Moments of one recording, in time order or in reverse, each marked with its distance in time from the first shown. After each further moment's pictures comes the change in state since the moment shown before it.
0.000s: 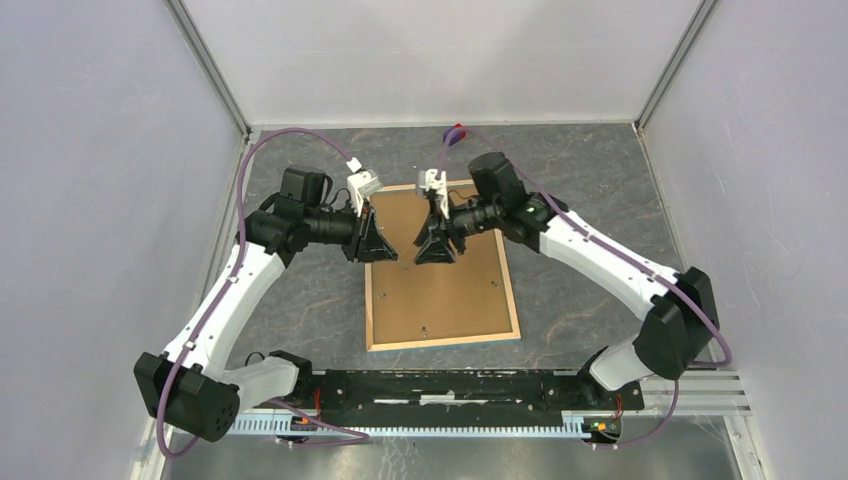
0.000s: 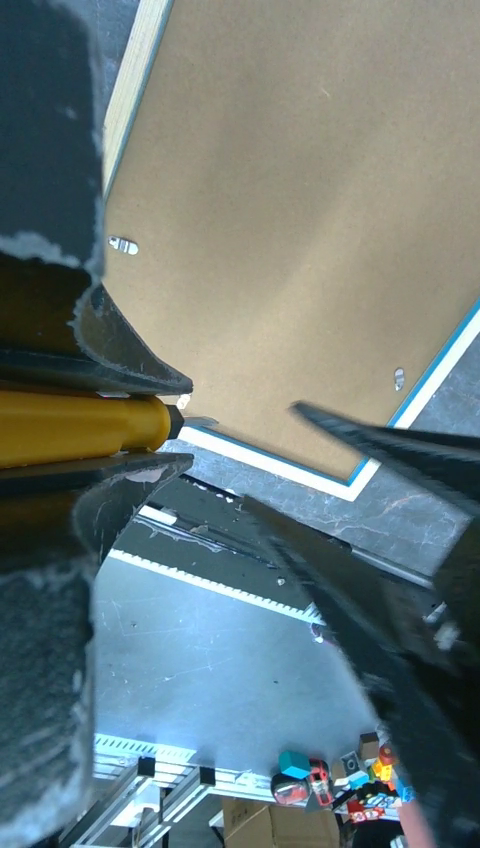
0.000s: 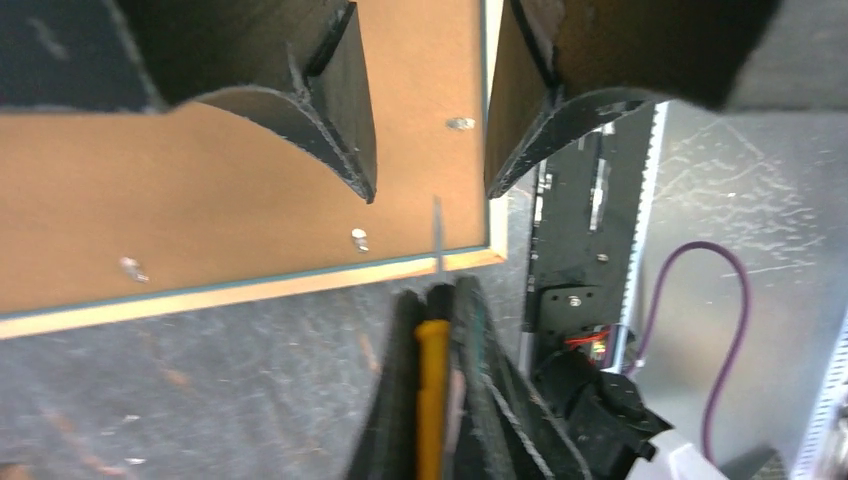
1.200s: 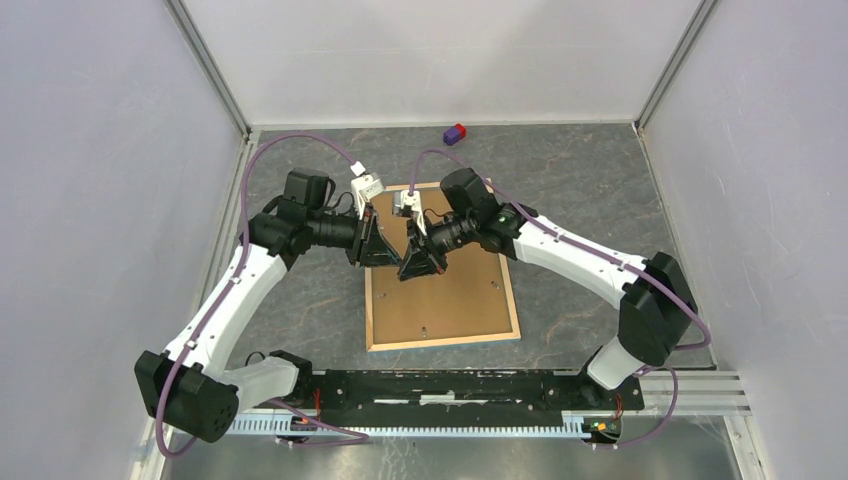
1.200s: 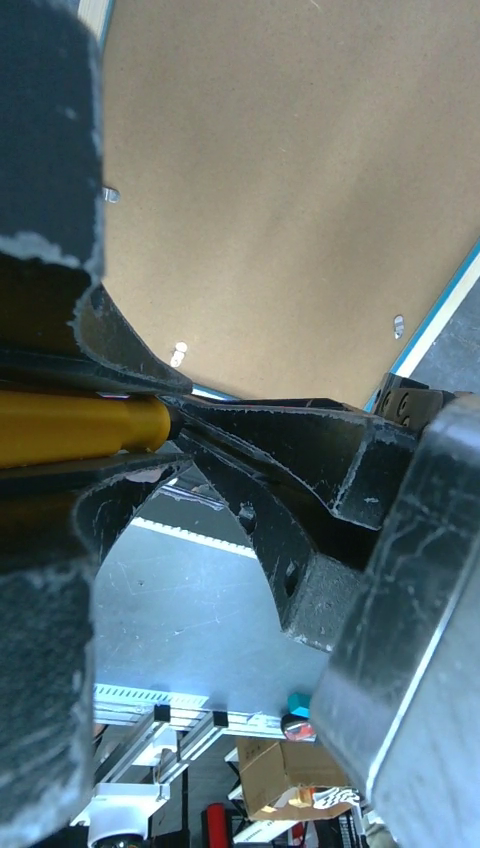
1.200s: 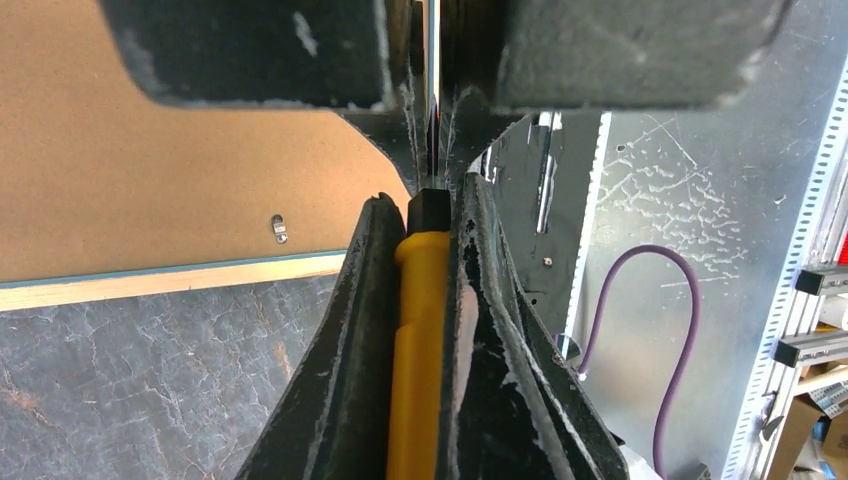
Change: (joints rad) left arm -0.021 -0.008 -0.035 0.032 0.081 -0.043; right arm 0.073 0.076 -0.014 0.048 -0.019 0.068
